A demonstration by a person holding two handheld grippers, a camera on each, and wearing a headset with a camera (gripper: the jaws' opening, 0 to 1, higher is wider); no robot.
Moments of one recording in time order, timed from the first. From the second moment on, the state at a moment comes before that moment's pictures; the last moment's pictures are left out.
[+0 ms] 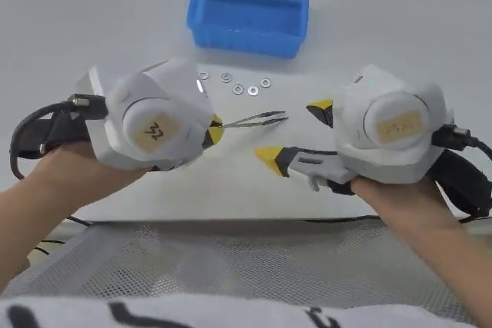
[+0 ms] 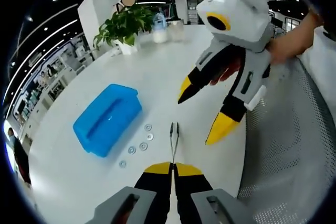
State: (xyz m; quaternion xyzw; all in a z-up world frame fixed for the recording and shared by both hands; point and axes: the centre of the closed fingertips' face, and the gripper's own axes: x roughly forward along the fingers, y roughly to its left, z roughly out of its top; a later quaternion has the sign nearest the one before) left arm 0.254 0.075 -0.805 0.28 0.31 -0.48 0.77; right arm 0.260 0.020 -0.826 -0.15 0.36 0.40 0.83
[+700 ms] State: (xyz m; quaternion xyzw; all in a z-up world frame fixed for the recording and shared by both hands) left arm 0.290 0.082 -0.738 0.29 0.26 -0.45 0.80; right arm 0.309 0.098 -0.799 -0.03 0.30 0.47 0.83
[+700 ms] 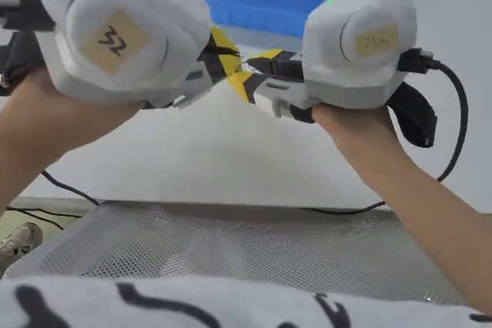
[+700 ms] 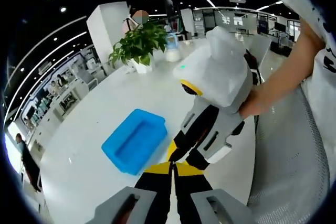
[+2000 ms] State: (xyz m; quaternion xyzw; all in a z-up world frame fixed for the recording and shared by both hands) left arm 0.331 0.100 -0.755 0.25 0.27 -0.45 0.81; right arm 0.336 0.128 -0.808 -0.05 0.31 0.51 0.80
